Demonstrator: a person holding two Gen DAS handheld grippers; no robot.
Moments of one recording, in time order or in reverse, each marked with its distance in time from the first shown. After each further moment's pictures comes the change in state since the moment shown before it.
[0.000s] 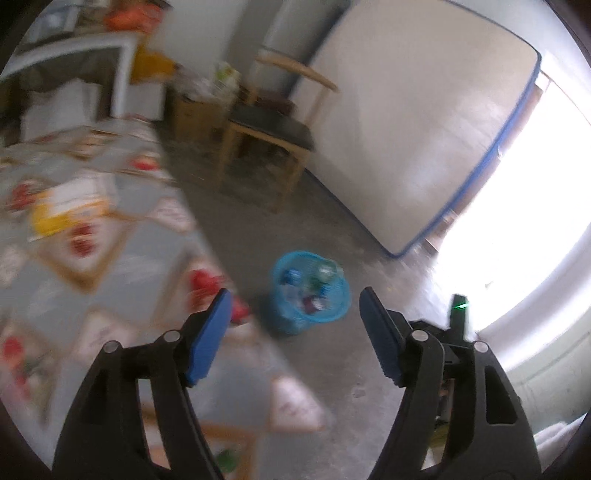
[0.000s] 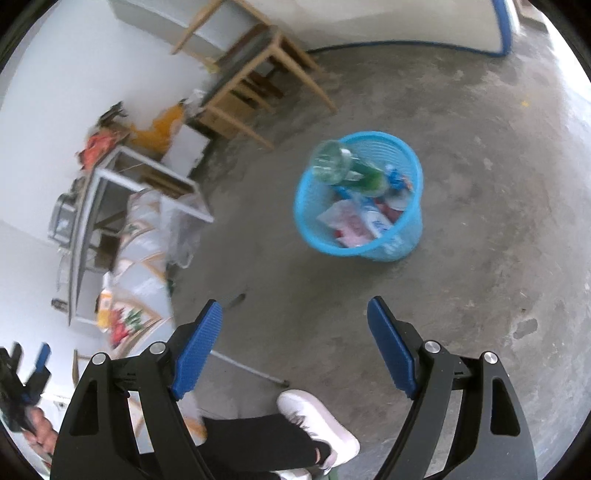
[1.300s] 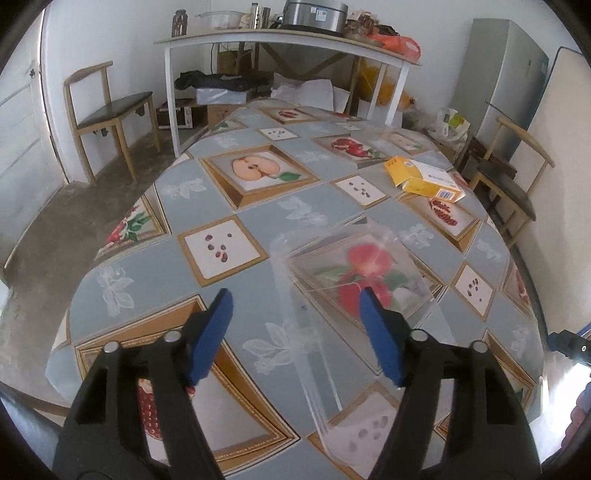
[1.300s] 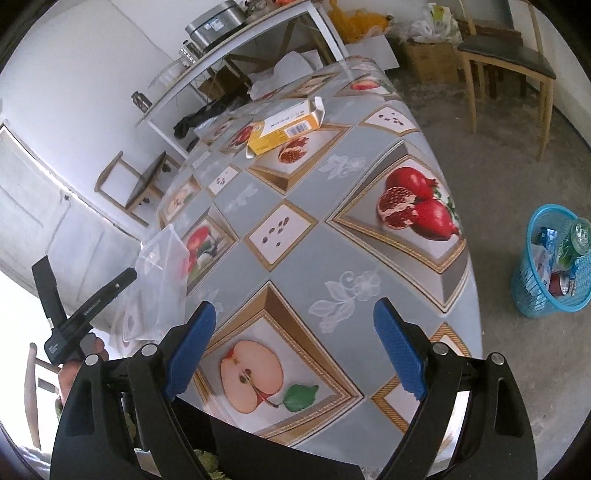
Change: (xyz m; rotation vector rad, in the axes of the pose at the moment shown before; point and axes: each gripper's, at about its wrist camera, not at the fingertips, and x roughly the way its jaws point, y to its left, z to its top) left arm -0.141 0.213 -0.124 -0.383 -0.116 0.731; right arm 0.061 0.315 -0.156 -0.676 0.319 0.159
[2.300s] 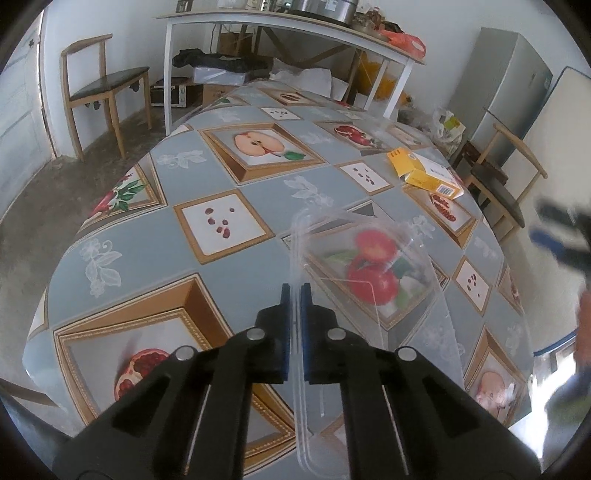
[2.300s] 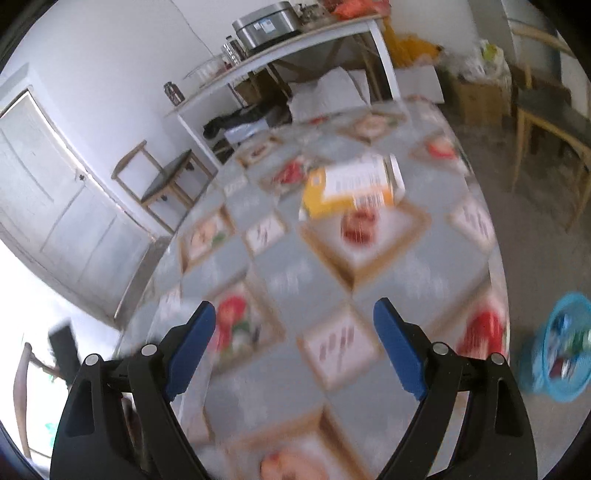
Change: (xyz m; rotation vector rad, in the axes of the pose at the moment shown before) left arm 0.012 0.025 -0.009 -0.067 0.037 -0.077; right arm 0.050 0.072 0.132 -0.164 -0.043 0.030
